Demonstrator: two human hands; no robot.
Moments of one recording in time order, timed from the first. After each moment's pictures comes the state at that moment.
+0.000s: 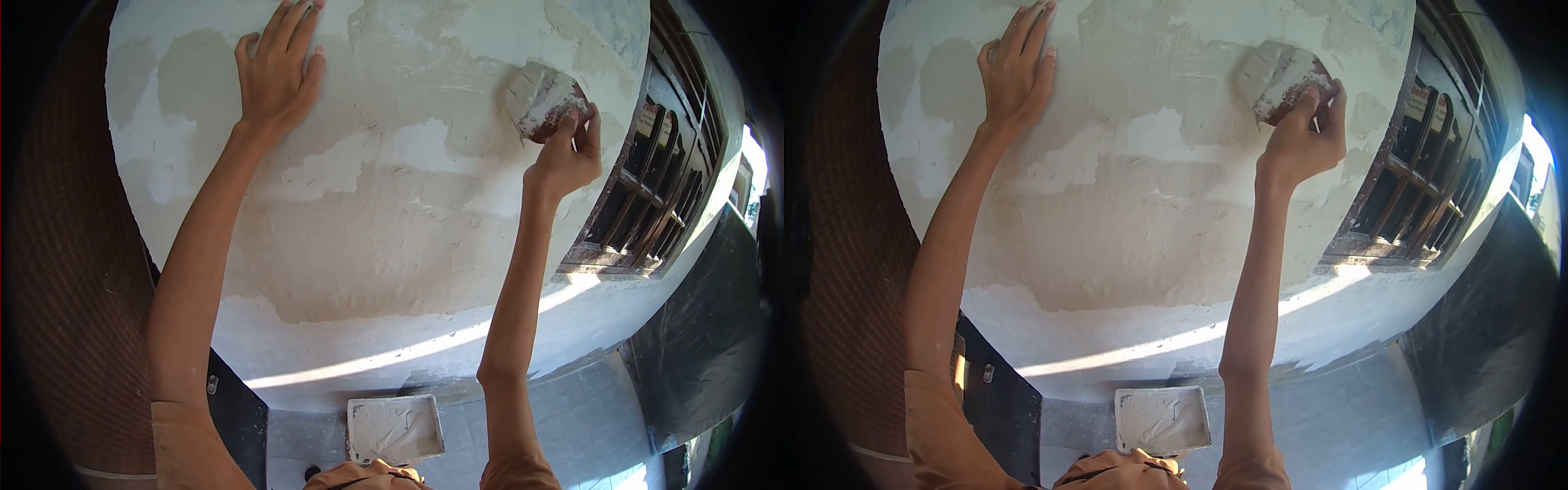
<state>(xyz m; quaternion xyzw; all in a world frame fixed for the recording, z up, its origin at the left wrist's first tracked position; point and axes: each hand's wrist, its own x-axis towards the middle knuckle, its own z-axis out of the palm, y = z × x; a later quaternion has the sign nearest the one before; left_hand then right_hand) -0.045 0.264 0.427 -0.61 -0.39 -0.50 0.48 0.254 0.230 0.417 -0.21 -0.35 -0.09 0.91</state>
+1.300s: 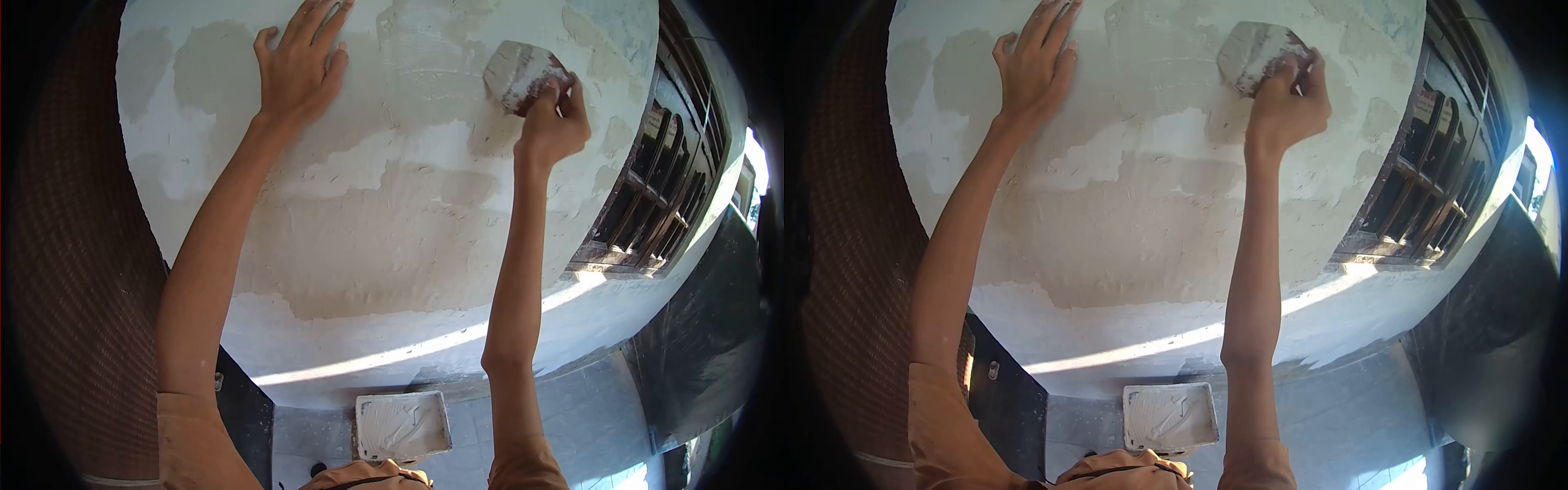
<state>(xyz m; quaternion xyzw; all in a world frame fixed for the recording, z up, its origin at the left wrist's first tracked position) -0.055 0.272 0.430 -0.63 -0.37 -0.52 0.45 0.206 0.235 0.436 -0.26 -0.41 -0.15 0.86</state>
